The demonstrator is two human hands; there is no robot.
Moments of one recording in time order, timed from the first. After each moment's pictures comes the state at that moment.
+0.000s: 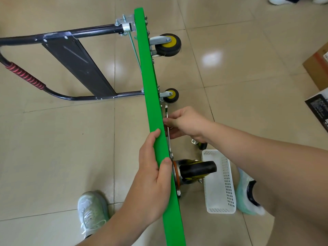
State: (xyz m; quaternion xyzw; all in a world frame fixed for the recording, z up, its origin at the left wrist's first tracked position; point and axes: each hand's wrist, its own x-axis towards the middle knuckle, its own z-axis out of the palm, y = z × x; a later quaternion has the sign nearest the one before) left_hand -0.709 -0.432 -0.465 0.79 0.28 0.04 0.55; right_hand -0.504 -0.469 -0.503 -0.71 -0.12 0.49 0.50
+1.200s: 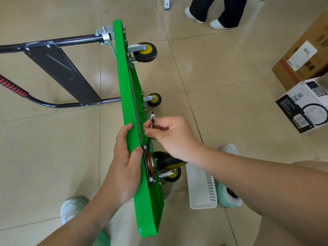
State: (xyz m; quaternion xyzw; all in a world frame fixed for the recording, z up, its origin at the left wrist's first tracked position) left_hand -0.704 -0.438 -0.464 0.77 0.29 0.08 0.57; right_hand -0.561 -0.529 -0.484 -0.65 -0.22 0.31 0.66
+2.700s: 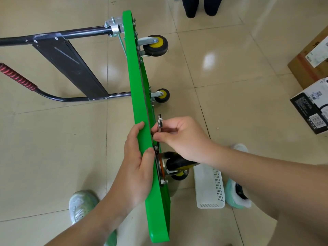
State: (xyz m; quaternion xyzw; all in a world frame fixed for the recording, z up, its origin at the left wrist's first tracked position) left_hand -0.704 -0.436 -0.464 0.78 0.29 0.07 0.55; right_hand -0.557 -0.527 -0.484 -0.67 -0.26 0.36 0.60
